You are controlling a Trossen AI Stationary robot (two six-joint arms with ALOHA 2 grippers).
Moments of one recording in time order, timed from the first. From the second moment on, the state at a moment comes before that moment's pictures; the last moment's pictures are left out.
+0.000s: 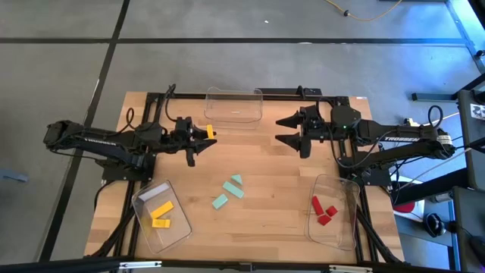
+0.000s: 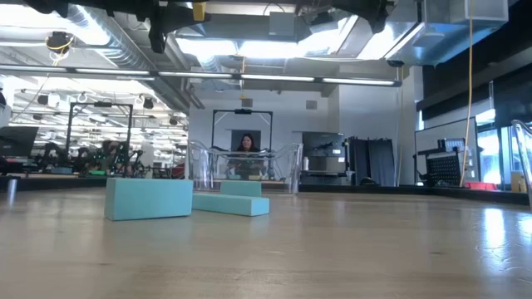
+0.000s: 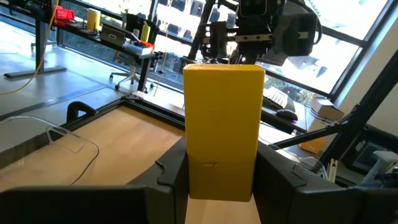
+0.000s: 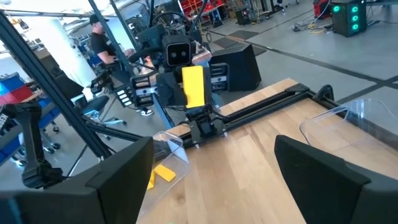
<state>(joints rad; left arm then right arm) -0.02 0.84 0.52 0.39 -0.23 -0.34 -0.08 0.98 0.86 0.03 -0.02 0.40</state>
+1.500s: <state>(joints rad) -0.90 1.24 1.00 -0.94 -0.21 -1.27 -0.08 1.09 0.86 -0.07 0.05 0.40</state>
